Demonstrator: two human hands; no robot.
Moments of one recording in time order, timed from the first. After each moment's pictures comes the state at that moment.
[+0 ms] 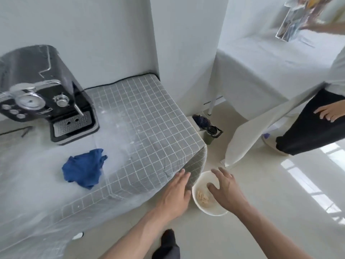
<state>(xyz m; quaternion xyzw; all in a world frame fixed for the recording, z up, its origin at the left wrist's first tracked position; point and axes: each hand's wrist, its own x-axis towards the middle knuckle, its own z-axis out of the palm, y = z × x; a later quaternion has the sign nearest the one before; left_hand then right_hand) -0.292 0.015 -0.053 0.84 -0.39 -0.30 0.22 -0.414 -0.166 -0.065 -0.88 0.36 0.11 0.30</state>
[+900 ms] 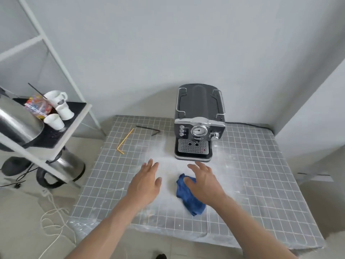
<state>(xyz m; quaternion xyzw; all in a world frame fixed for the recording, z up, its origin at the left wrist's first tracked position) -0.051 0.384 0.071 0.97 -0.06 -0.13 0.19 -0.066 0.154 0.078 -0.96 0.00 0.12 0.27</state>
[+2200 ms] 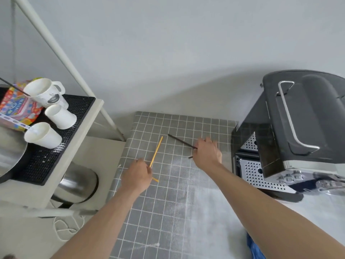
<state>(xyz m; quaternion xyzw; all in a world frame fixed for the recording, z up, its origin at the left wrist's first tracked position) 0.198 0.576 -0.076 0.97 0.12 -0.14 0.17 0.262 0.338 -0.080 -0.98 0.07 0.11 0.15</state>
